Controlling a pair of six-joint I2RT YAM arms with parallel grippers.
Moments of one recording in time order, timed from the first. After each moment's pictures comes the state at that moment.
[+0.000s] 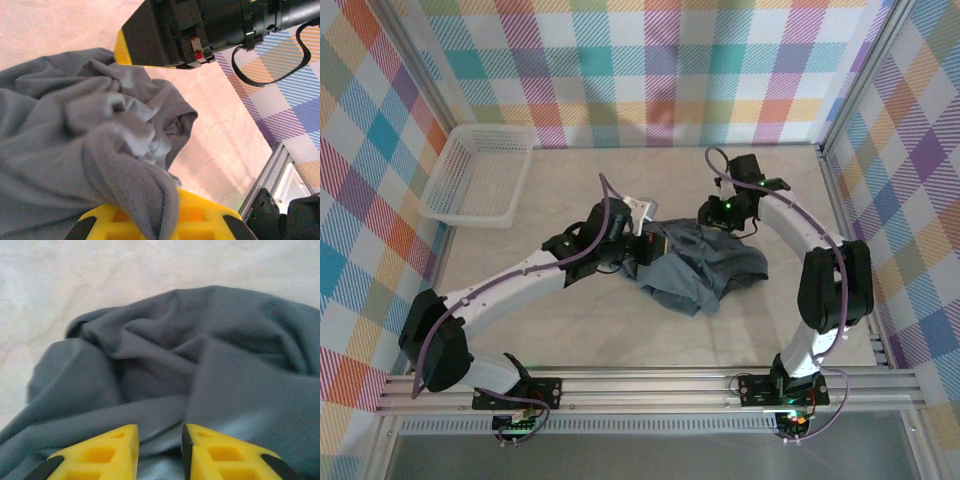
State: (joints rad) left arm -0.78 1.41 1.10 -0.26 0.25 -0.52; right arm 0.25 1.72 1.35 -0.74 -0.36 0.37
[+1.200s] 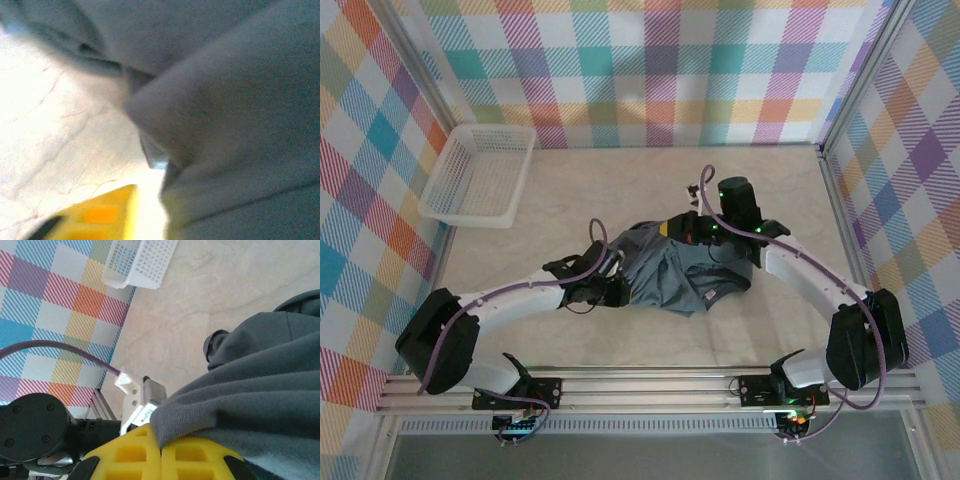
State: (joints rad) left arm -0.74 1.38 0.77 -0.45 0.11 -0.57; right arm 0.45 1.39 1.00 -0.20 -0.72 0.60
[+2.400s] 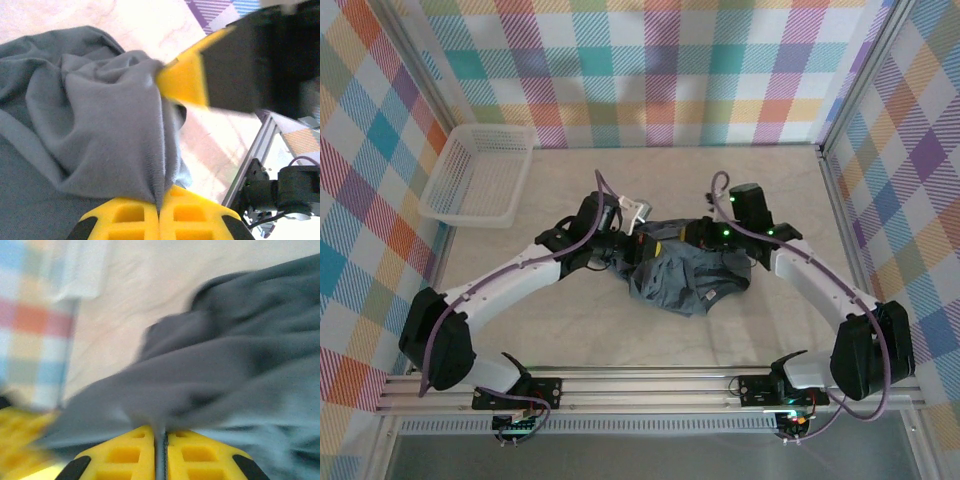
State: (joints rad) left arm -0.68 1.41 1.09 -0.30 0.45 -0.42; right arm 0.35 1.32 0.95 -0.40 -0.49 0.58
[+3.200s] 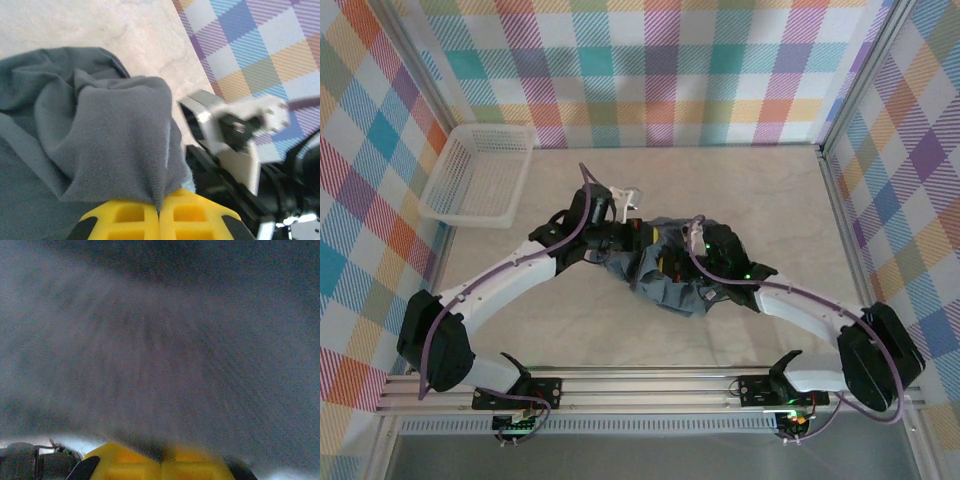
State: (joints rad) left arm -0.63 1.41 1.12 -0.27 0.44 -0.59; right arm 0.66 1.24 0.64 0.07 -0.37 0.69
